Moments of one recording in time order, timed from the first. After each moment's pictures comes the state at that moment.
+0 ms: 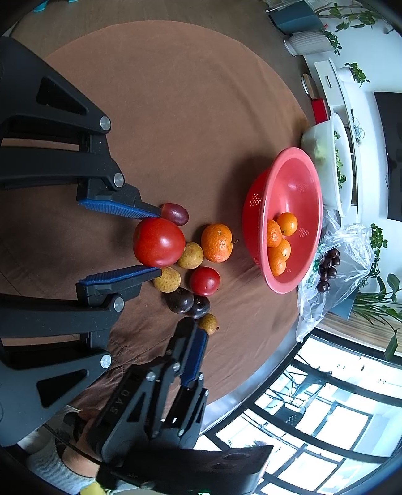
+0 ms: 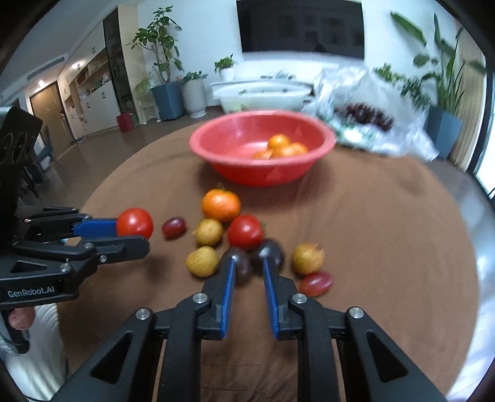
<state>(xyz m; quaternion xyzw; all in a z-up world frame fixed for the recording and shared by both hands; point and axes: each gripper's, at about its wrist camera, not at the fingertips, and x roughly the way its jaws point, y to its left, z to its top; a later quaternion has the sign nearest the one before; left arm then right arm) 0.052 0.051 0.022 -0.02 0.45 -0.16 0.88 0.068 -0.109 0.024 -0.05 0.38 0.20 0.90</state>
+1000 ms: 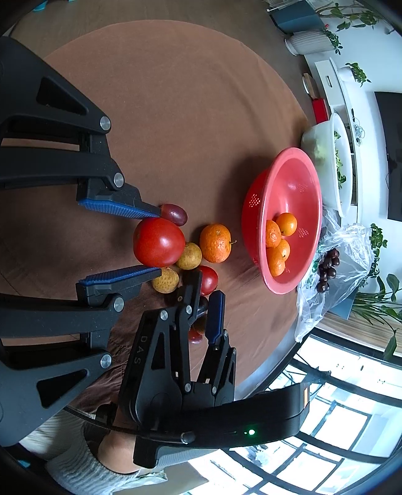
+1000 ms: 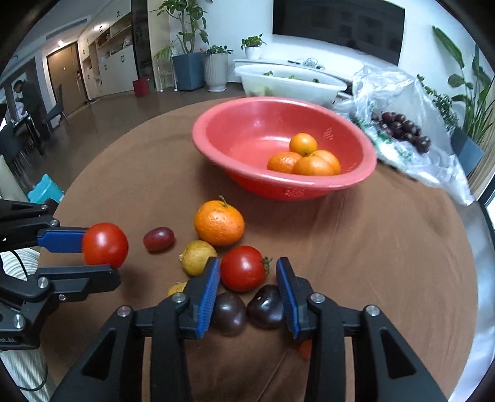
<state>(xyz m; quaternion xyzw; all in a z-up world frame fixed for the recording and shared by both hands) 0.053 0.054 0.022 -0.02 0.45 -0.16 0.88 0.120 -0.079 0.010 -0.12 0.42 0.24 0.86</state>
